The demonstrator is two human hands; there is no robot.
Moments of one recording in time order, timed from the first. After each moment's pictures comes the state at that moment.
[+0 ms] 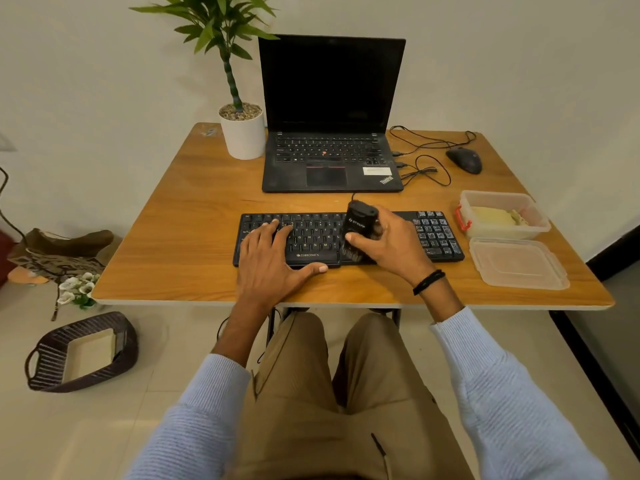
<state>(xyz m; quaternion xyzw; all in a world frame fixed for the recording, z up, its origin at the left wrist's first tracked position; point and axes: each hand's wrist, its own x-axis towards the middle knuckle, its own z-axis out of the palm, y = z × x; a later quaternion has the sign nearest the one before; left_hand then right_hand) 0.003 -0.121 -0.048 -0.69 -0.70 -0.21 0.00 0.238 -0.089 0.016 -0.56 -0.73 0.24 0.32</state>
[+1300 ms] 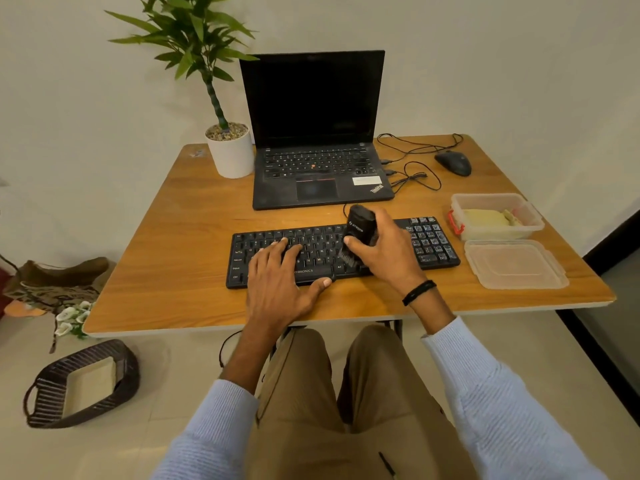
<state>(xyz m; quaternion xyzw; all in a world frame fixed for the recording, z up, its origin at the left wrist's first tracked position) 0.024 -0.117 -0.055 -0.71 -0.67 -0.20 0.02 0.233 -0.087 0.014 -0.59 -0.69 0.21 0.36</state>
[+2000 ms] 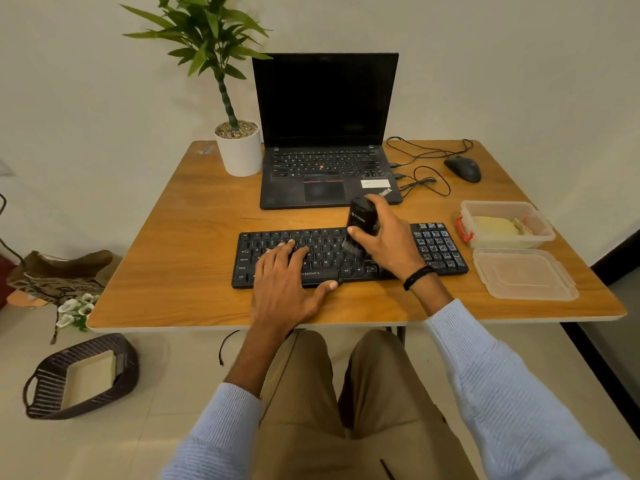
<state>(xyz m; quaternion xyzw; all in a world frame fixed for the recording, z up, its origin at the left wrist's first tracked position) 0.023 -0.117 -0.055 -0.72 -0.66 -0.21 0.02 0.229 -0.052 0.014 -0.57 -0.70 0.22 0.36</state>
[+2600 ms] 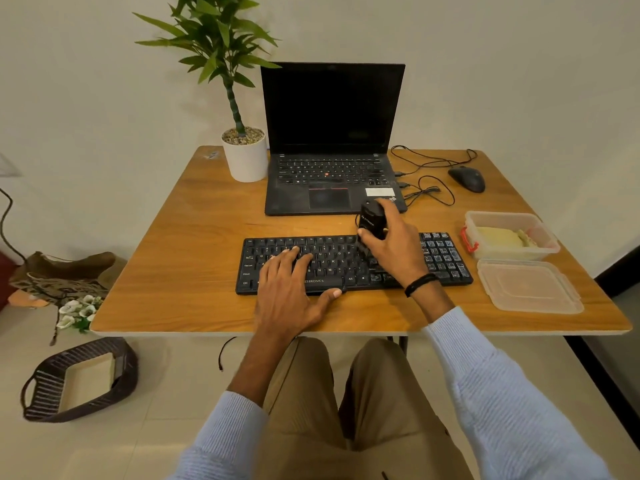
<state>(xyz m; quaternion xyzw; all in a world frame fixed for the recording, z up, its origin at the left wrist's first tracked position) 0.022 -0.117 -0.055 -0.72 -0.66 -0.21 0.02 0.228 -0.049 0.016 -0.59 -0.69 0.19 0.38</state>
